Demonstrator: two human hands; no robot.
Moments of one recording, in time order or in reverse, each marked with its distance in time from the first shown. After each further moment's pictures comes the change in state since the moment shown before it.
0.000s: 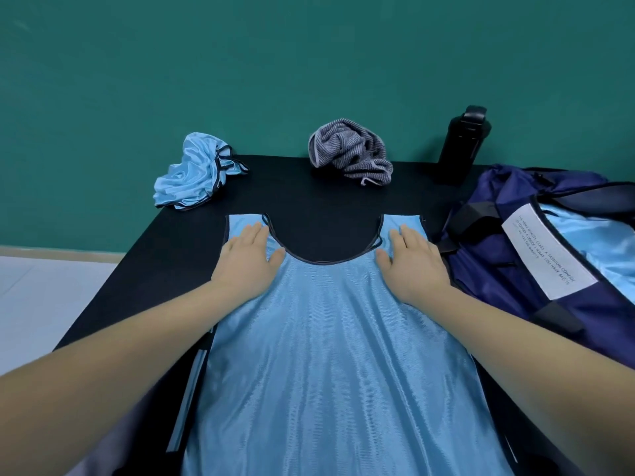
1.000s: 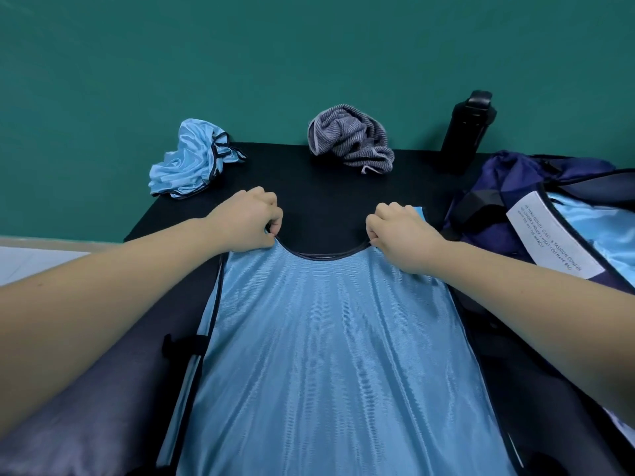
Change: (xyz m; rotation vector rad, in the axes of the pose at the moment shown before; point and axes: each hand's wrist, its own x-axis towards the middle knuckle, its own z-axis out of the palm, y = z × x) left_hand 0.045 -0.002 -0.063 0.242 -0.071 0.527; right_hand 0.029 -0.006 -0.035 -0.173 0.012 -0.548
